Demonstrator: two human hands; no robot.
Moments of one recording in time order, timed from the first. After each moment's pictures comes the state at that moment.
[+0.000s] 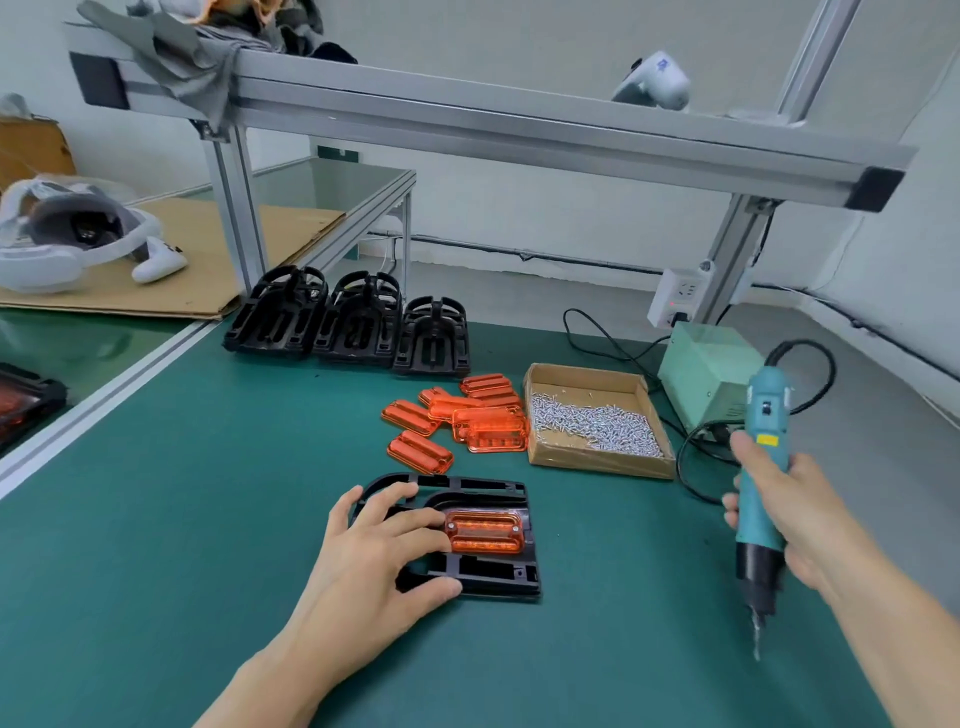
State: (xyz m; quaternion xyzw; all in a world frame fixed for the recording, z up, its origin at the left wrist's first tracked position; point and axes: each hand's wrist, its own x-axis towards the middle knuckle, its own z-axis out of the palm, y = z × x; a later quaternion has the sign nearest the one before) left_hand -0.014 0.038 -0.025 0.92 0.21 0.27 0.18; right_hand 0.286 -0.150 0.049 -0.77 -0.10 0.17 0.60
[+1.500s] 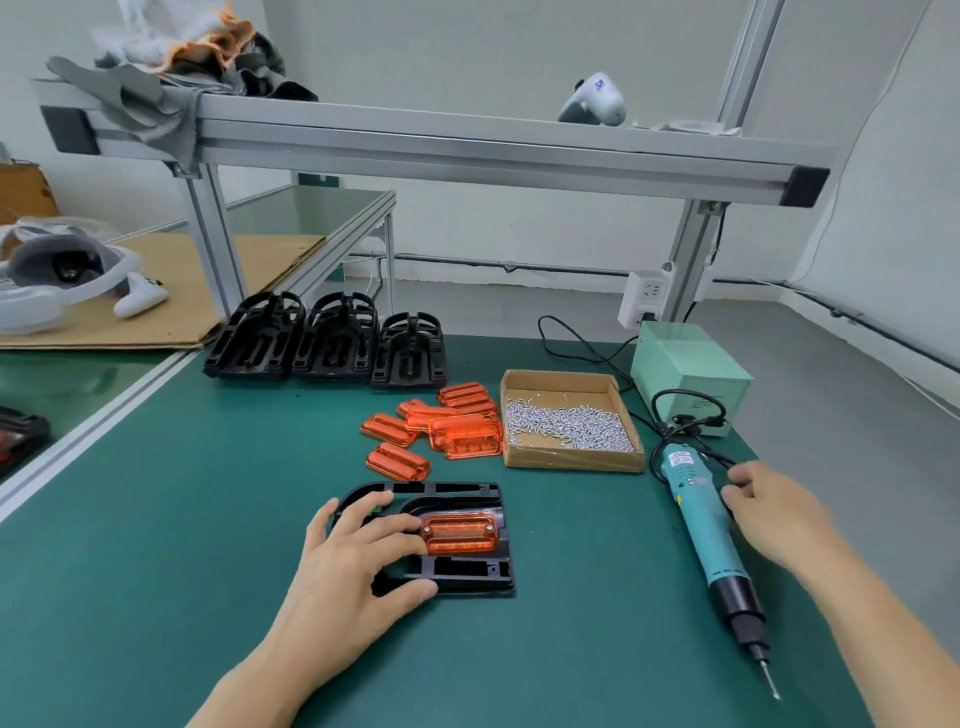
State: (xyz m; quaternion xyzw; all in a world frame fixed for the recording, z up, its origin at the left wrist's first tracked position) left_hand -0.015 0.035 -0.025 0.92 0.22 0.26 0.17; right_hand 0.309 -0.181 0.028 -0.96 -0.21 0.03 0.17
